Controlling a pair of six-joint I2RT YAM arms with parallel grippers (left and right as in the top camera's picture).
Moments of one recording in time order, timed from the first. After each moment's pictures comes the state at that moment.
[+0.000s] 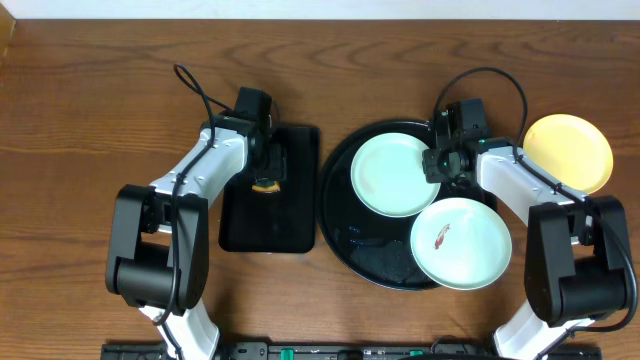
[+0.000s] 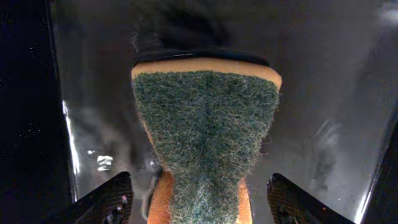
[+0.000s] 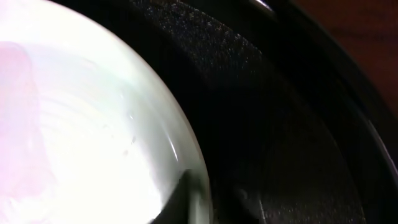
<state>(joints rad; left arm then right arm) -0.21 1.89 1.21 -0.71 0.04 -0.26 0.17 1.84 1.05 -0.41 -0.05 0.02</state>
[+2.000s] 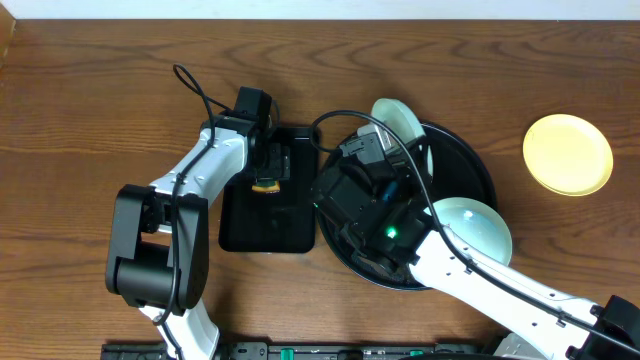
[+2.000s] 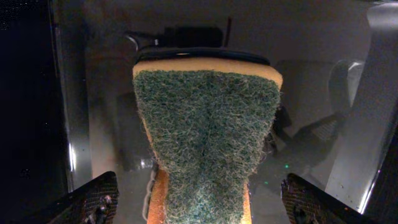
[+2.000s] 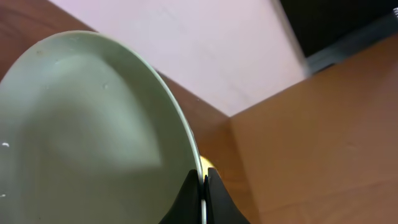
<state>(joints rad) -0.21 1.89 1.21 -0.71 0.04 -0.27 0.93 1.49 1.10 -0.56 1.33 0.06</state>
